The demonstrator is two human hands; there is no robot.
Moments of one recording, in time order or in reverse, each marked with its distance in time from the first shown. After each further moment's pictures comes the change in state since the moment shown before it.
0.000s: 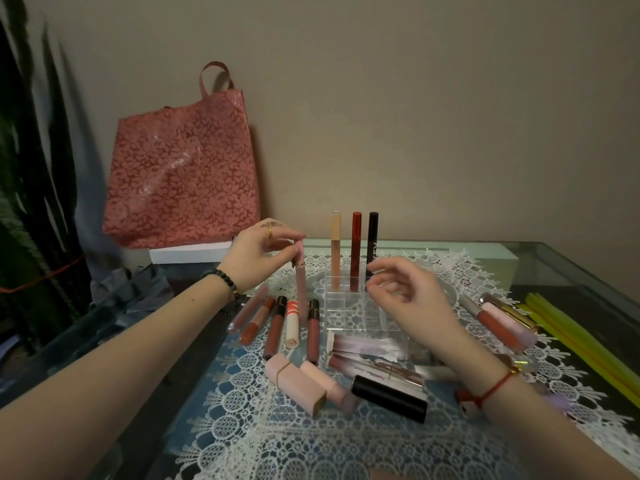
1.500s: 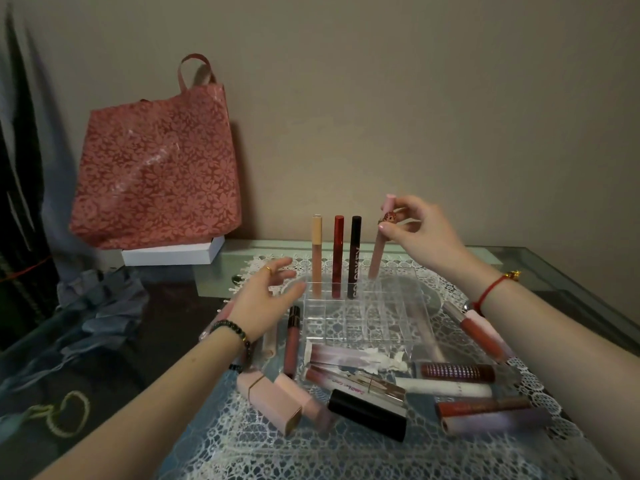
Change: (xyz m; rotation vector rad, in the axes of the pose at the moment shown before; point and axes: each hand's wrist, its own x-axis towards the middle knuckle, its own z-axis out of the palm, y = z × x) left_hand -0.026 -0.008 0.062 -0.185 0.001 -0.397; right_hand 0.088 0.000 -0.057 -0.209 0.103 -0.039
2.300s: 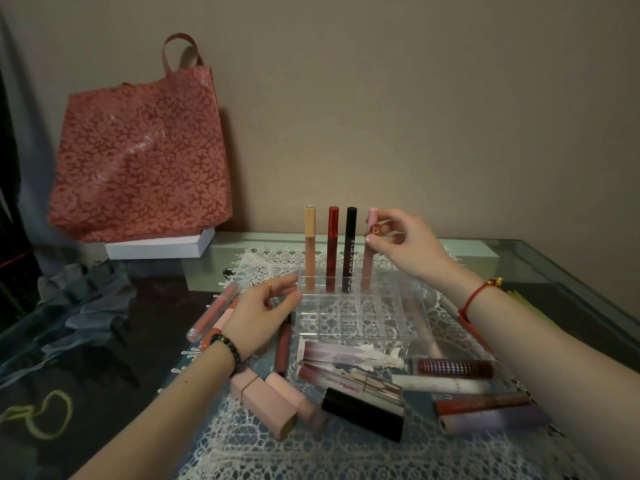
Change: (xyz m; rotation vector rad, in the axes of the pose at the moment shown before) left_hand -0.014 -0.011 0.010 0.047 -0.046 -0.012; right_hand -0.005 0.022 0.016 -0.032 -0.115 0.031
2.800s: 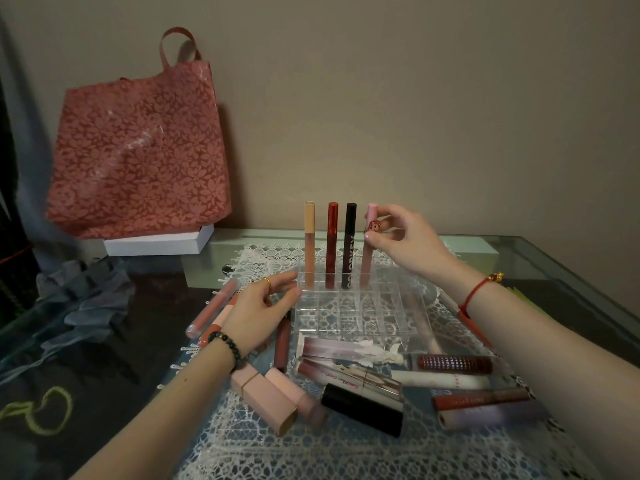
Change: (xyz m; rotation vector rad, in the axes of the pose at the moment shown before) left_hand -0.005 0.006 0.000 0.026 0.003 -0.022; right_hand -0.001 -0.001 -0.001 -0.010 -0.013 0.002
